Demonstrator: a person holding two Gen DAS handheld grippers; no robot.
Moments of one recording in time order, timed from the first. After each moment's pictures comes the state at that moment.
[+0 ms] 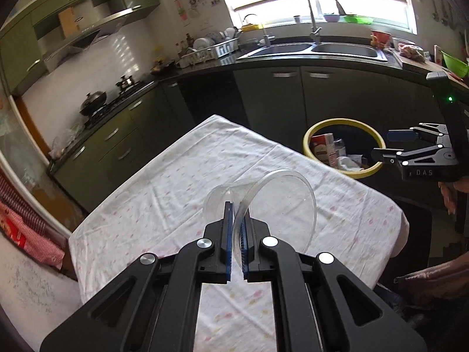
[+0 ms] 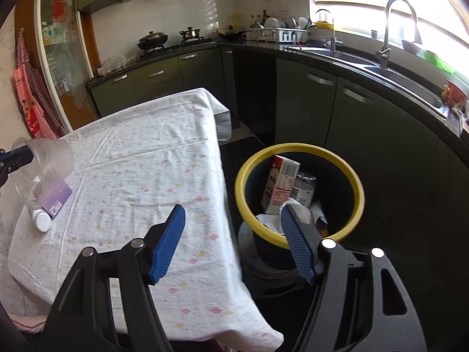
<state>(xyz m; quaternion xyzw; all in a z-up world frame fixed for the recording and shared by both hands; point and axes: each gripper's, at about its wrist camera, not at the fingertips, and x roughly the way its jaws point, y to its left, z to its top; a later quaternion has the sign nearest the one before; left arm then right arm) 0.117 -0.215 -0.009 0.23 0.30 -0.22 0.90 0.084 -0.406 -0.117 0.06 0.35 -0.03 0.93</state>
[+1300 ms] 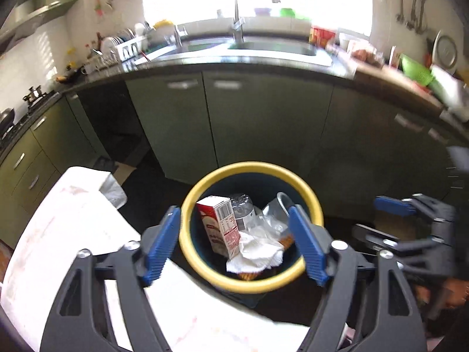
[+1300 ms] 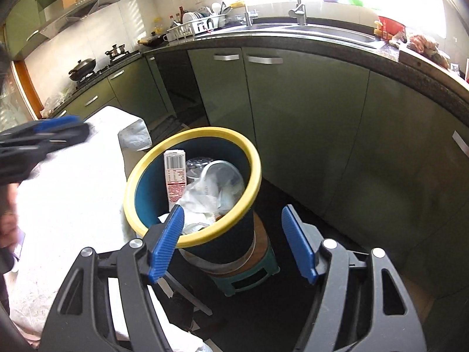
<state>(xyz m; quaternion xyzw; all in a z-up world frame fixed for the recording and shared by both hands) 0.222 -0.478 -0.052 0.18 0.33 -0.39 0.84 0.067 -0.545 -0.159 0.16 0.36 -0.14 0.91</state>
